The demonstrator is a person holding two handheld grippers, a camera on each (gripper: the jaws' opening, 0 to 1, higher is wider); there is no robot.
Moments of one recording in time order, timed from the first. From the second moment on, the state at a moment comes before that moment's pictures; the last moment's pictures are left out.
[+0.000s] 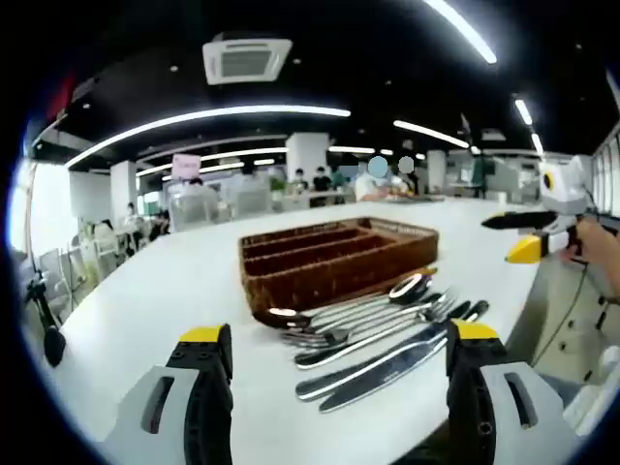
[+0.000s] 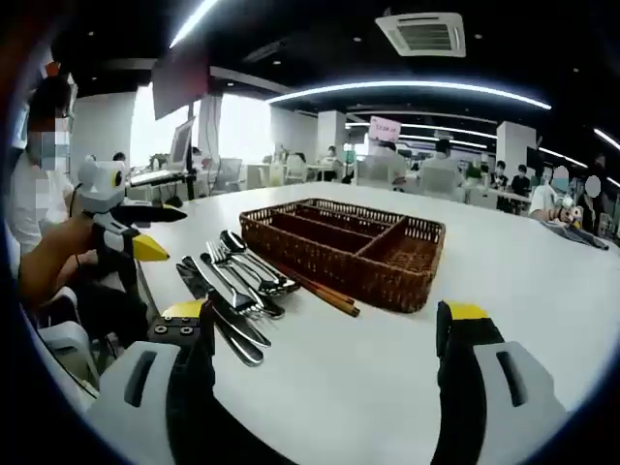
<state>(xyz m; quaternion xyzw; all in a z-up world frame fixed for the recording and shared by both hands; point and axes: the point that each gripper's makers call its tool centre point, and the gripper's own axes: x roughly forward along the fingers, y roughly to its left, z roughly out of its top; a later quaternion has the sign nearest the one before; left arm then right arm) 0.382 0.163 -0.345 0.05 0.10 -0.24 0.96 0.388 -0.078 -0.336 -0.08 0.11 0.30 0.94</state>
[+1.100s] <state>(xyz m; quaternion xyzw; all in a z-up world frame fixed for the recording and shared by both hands) 0.380 0.163 -0.348 0.04 0.11 -0.24 0.96 0.385 -0.076 -0.336 -0.07 0.11 0.30 0.94</state>
